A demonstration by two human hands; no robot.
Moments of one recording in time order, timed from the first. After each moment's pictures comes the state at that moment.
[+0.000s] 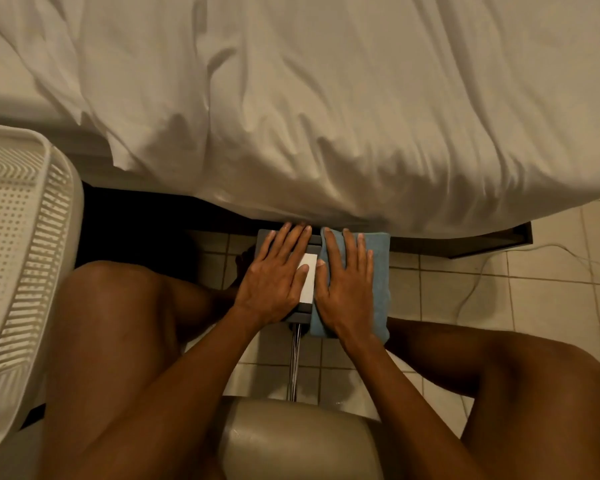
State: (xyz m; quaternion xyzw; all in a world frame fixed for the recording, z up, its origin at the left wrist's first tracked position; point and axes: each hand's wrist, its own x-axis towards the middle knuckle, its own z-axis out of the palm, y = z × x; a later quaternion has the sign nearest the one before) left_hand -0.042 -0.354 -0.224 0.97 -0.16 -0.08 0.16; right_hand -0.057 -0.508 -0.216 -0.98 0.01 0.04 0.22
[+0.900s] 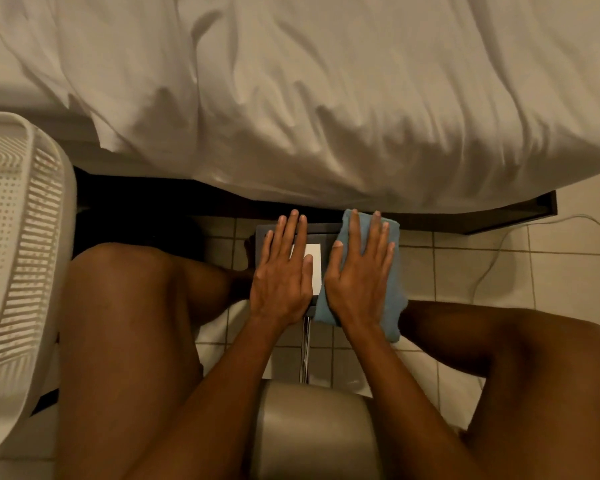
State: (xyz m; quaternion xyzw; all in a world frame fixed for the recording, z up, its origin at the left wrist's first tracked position) left_hand -0.075 -0.374 -0.222 0.97 -0.05 -0.08 0.21; right_hand -0.070 -0.507 -0.216 -0.97 0.11 0.03 0.20
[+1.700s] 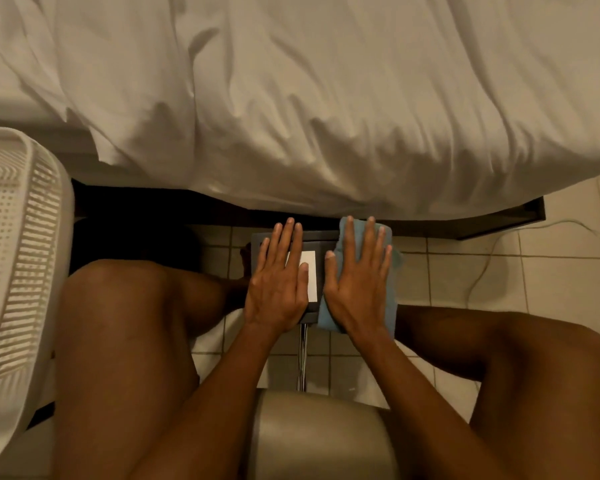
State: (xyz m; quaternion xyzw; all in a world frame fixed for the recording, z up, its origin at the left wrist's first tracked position) left_hand -0.072 -0.371 -0.219 0.98 -0.07 -0.08 0.20; right_hand -0.068 -0.520 -0.213 -0.98 0.07 0.08 0.18
